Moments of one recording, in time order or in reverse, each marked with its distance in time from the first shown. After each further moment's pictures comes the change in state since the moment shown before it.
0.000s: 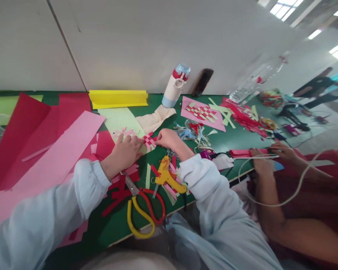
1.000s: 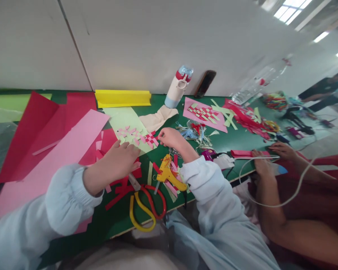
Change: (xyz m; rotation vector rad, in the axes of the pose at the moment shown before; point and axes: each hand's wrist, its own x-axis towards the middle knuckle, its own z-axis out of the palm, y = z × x) left_hand -0.047 -0.004 -0.038 -0.121 -0.128 0.083; right_hand -0.017 -0.005 -0.005 0.048 0.041 -0.038
